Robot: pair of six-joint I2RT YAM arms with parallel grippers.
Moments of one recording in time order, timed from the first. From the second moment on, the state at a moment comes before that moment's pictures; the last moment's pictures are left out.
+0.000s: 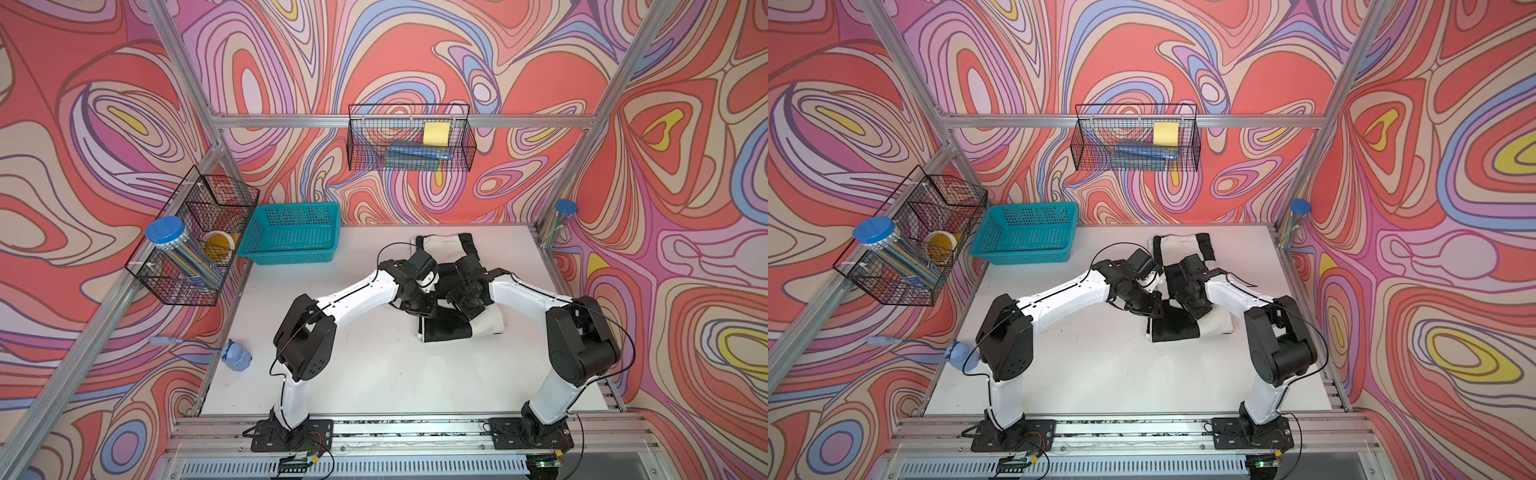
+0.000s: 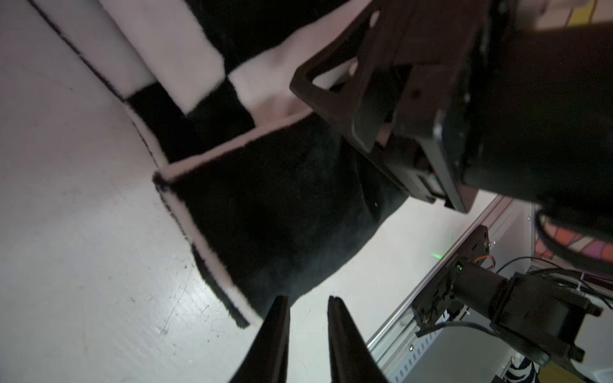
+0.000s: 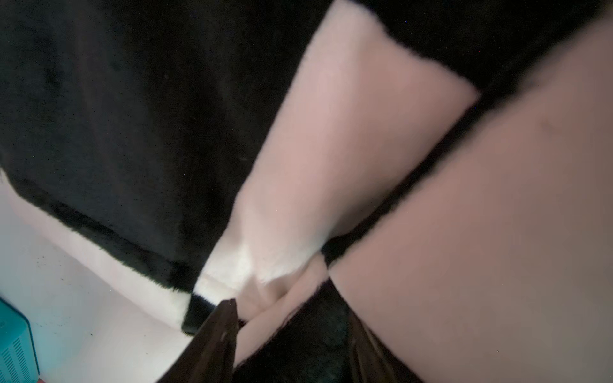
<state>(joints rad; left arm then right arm) -0.78 2.00 1.66 -0.81 0.36 -0.46 0.35 1.74 1.14 -0.65 -0.06 1.29</state>
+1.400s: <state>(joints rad) -0.76 2.20 1.74 -0.80 0.34 -0.56 0.47 1.42 0.71 -0.45 0.06 1.54</state>
